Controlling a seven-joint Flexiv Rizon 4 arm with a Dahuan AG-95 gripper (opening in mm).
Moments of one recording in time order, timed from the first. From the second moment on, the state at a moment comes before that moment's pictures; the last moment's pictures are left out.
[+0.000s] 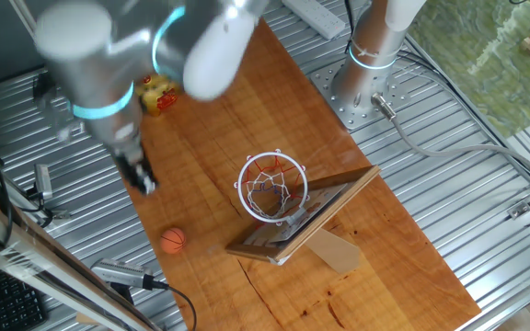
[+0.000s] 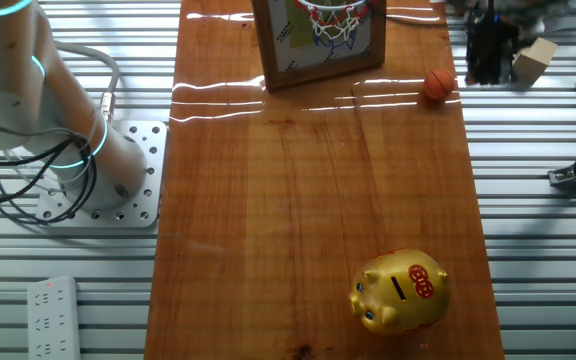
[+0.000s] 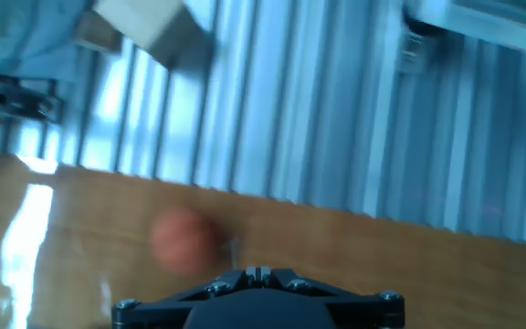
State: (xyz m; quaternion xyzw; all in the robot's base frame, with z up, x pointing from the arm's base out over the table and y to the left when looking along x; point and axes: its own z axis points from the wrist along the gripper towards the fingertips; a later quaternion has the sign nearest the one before) arm 0.678 0.131 0.155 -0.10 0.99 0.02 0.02
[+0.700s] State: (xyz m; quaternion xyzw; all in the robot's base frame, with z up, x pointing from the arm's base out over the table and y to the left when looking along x) arm 0.682 0.235 0.098 -0.20 0.98 0.00 0.03
